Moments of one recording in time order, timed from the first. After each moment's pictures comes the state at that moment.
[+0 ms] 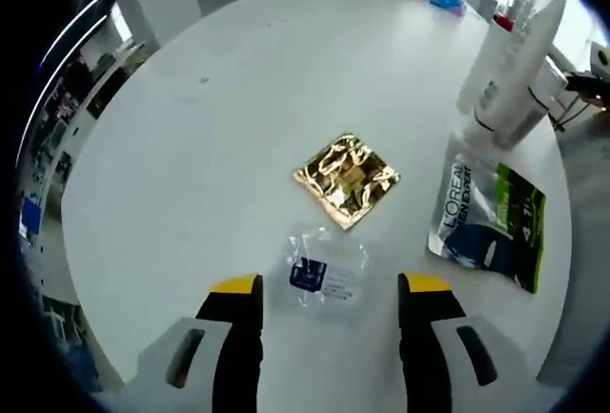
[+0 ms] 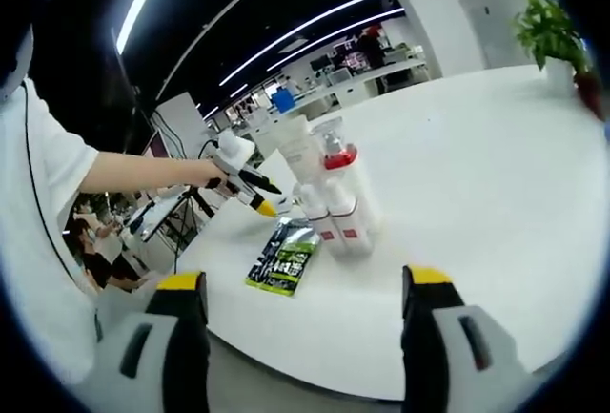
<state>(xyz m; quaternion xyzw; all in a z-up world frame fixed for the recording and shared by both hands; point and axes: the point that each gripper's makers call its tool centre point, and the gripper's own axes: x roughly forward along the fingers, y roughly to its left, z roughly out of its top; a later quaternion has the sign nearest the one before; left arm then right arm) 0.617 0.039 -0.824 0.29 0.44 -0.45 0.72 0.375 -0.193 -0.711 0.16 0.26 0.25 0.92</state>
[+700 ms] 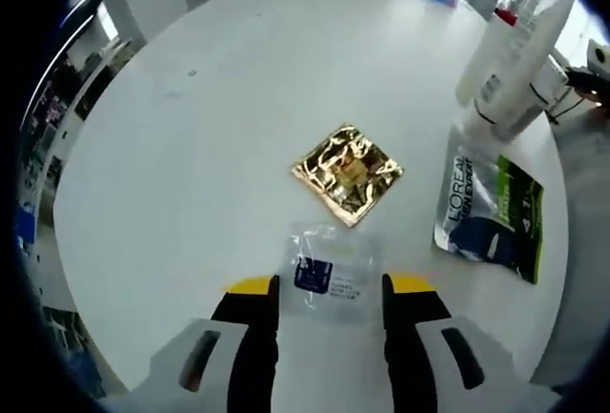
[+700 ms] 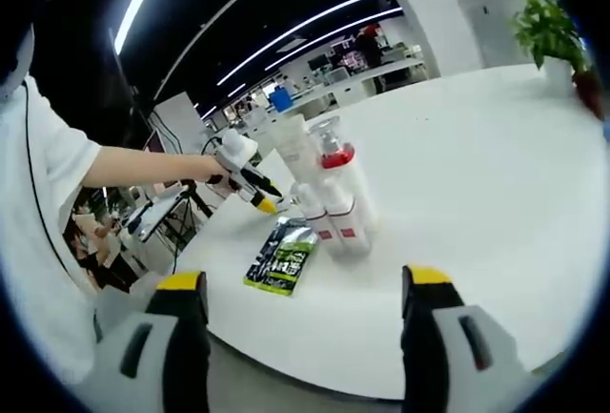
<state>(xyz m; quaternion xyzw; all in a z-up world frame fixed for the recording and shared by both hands) 0.621 0.043 -0.828 0.30 0.46 -0.45 0.70 0.376 -0.193 -0.712 0.16 0.26 0.25 0.92</state>
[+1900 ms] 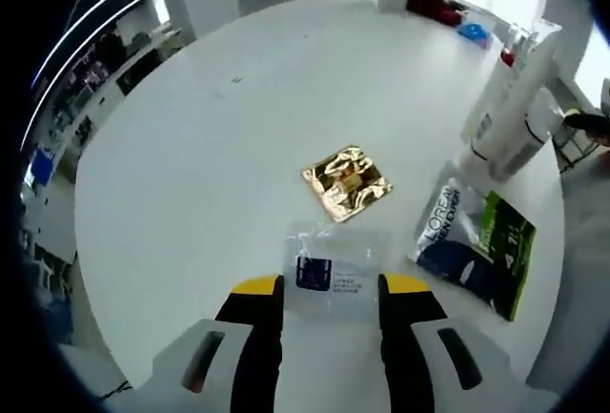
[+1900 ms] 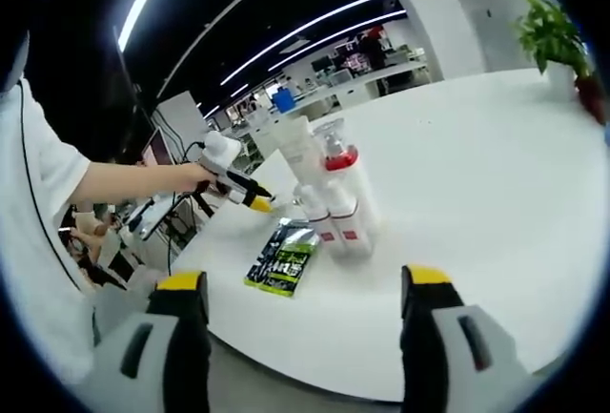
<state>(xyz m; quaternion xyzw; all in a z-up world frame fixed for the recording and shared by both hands) 0.592 0.048 -0.801 0.21 0.43 -0.39 0.79 0.375 -0.192 -0.710 0.15 0.25 0.26 0.92</state>
